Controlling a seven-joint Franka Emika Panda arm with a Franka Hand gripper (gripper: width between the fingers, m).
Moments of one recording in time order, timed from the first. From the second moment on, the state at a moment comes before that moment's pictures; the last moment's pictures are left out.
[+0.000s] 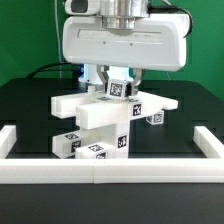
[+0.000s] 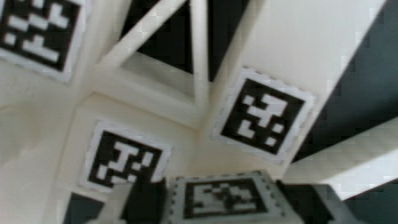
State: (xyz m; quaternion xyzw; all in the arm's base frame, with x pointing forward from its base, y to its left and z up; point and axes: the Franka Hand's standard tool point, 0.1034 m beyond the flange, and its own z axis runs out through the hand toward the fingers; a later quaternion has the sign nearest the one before) arm 0.573 -0.011 0.111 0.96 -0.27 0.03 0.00
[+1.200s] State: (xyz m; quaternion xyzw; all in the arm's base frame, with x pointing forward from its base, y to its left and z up) arm 0.578 -0.007 0.115 1.00 -0.01 0.03 0.01
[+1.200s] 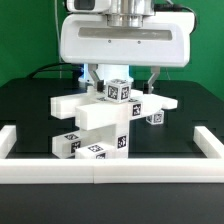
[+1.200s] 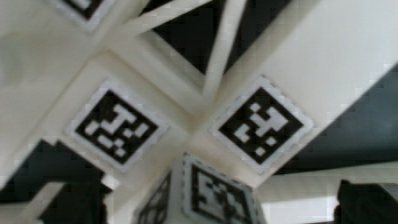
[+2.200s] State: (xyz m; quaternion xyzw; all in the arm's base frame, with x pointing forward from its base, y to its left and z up) arm 0.577 -0.016 0.115 0.95 0.31 0.02 0.03
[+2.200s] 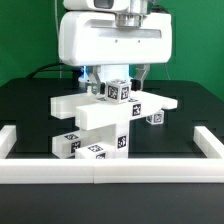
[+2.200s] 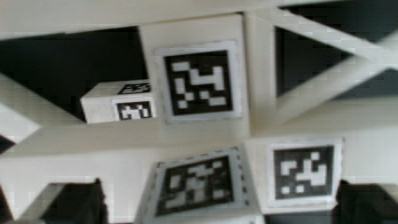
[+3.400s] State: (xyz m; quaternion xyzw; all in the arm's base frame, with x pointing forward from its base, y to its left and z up) arm 0.577 -0.016 0.115 1.00 0.05 0.03 0.02
